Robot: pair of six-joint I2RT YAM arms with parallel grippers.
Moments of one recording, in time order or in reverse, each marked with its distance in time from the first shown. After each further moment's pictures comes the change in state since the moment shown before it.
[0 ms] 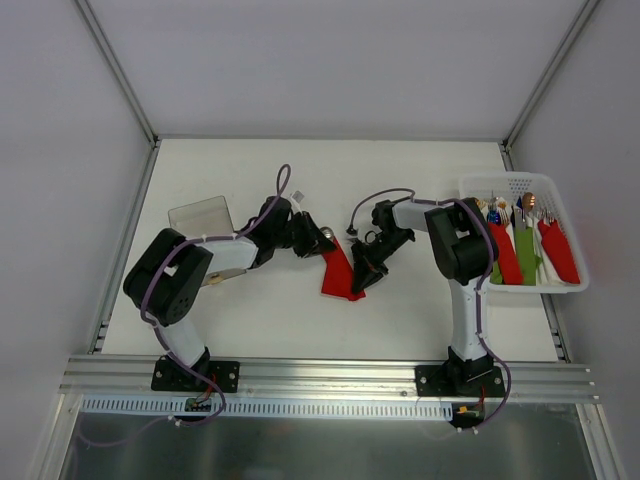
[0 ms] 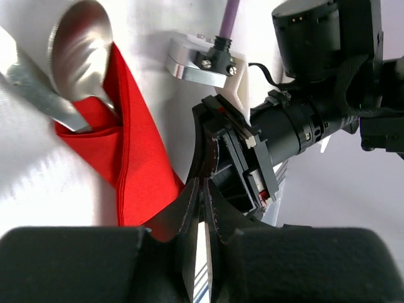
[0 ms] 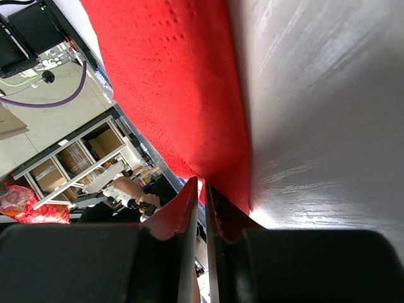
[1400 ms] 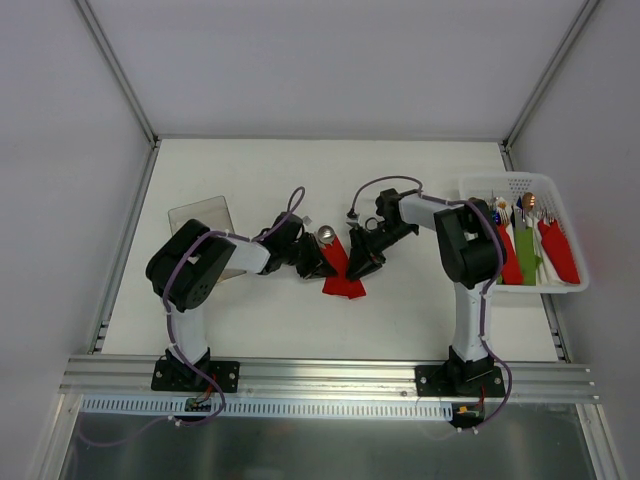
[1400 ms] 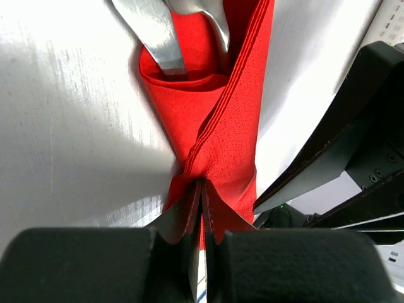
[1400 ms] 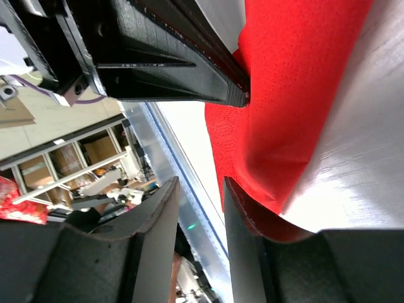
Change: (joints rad) left arm -0.052 0.150 -0.011 -0.059 0.036 -0.010; right arm -0.021 -0.061 0.025 0.050 -0.122 -0.038
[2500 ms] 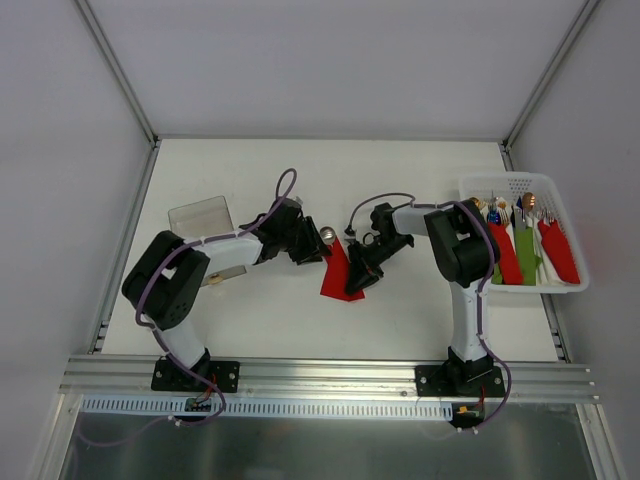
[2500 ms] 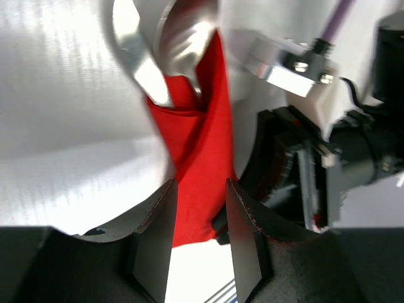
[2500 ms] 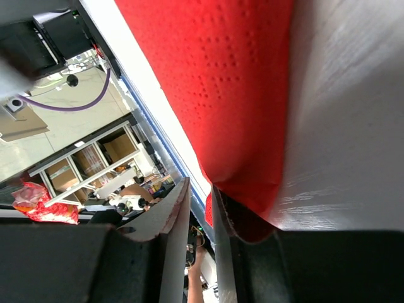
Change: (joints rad) left arm 0.003 -0.182 0.095 -0.277 -0.234 0.101; right arm 0.040 0.033 -0.099 0.094 0.026 0.109
